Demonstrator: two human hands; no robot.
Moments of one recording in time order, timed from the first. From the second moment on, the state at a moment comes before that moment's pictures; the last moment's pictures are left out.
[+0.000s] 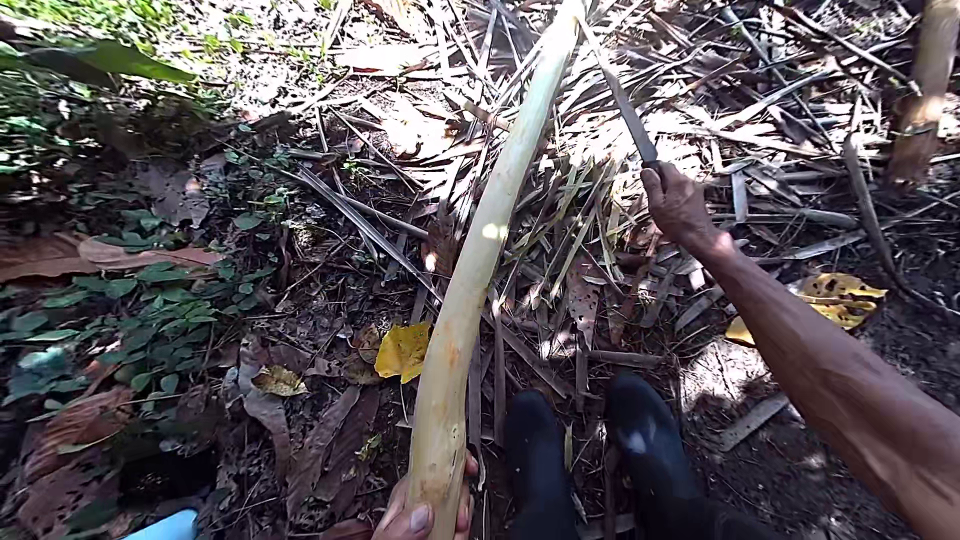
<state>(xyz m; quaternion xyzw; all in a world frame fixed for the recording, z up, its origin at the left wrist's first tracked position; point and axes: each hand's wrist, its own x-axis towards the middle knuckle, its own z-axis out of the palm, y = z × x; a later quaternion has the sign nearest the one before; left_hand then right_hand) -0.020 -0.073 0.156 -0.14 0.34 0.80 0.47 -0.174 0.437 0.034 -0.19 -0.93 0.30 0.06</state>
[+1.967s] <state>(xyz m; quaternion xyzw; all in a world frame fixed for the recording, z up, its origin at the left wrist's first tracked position) -0.037 0.000 -0.061 -0.10 0.95 0.19 0.22 -0.005 0.304 0.028 -0.14 -0.77 0.60 -0.17</state>
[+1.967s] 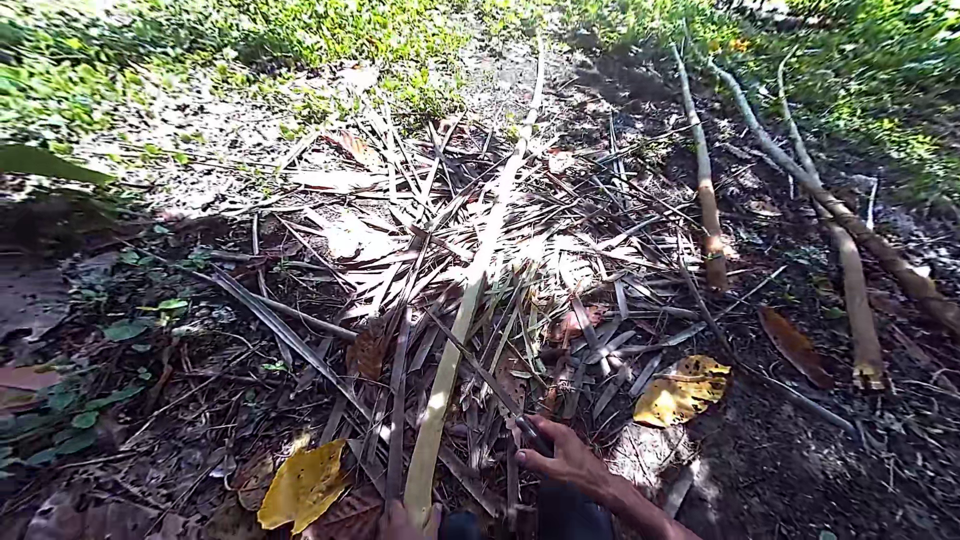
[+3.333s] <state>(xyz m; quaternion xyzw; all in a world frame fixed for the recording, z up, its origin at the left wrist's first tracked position) -0.044 -0.022 0.120 -0.15 0.68 0.59 0.42 -0.070 0.272 0.006 -0.24 -0.78 0.58 -0.02</state>
